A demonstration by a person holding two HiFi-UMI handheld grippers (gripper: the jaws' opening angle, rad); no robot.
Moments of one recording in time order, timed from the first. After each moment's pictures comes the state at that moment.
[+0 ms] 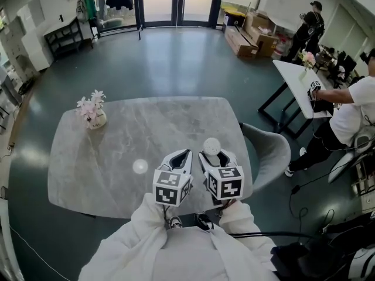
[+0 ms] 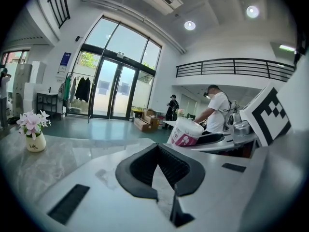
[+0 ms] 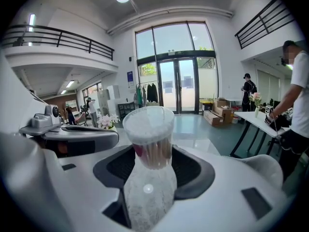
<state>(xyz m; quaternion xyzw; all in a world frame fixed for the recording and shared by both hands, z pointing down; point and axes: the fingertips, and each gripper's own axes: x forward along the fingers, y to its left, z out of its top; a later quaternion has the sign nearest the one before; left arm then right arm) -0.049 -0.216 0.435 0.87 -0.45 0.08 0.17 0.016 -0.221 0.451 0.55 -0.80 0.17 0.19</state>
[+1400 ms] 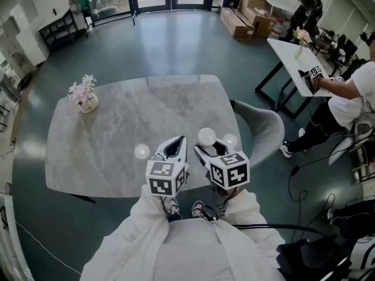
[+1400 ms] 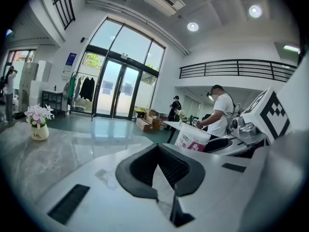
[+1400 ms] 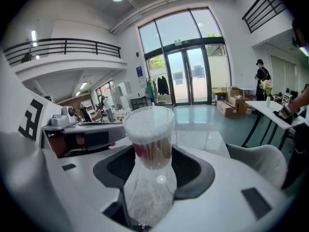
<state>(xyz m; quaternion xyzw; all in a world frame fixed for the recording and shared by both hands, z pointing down) -0.007 -0.168 0.436 0.86 -0.47 0.07 0.18 0.055 -0.155 0.460 0.47 -0.83 0.21 0.21</state>
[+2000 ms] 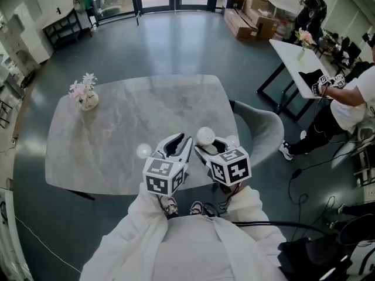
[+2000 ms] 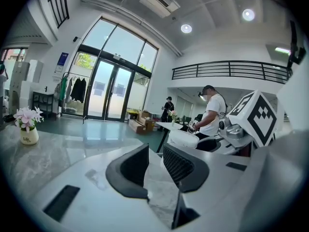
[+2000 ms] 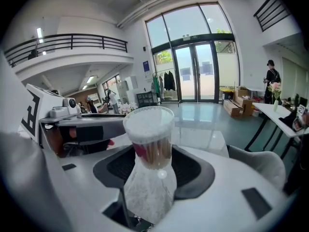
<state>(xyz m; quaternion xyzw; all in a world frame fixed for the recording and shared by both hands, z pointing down) 0.021 -0.165 0.425 0.88 -0.43 0.06 0.16 0.070 -0.157 0.465 0.42 -0.85 0.21 0.24</state>
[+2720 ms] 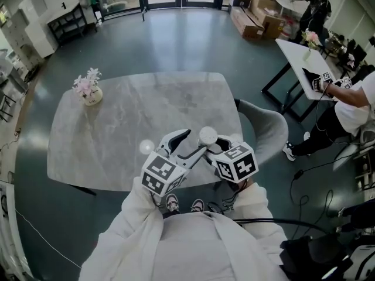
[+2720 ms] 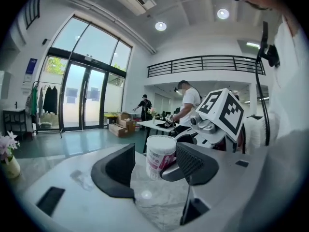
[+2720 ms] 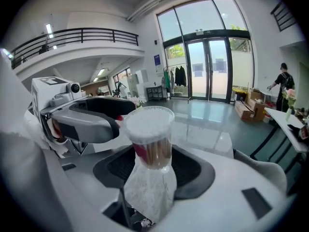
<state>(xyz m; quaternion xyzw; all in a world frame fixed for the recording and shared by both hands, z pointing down) 0.044 -0.142 0.409 0.94 -0.31 0.10 0.08 0.066 -0.151 0.470 0.36 -0.87 0.19 0.28</state>
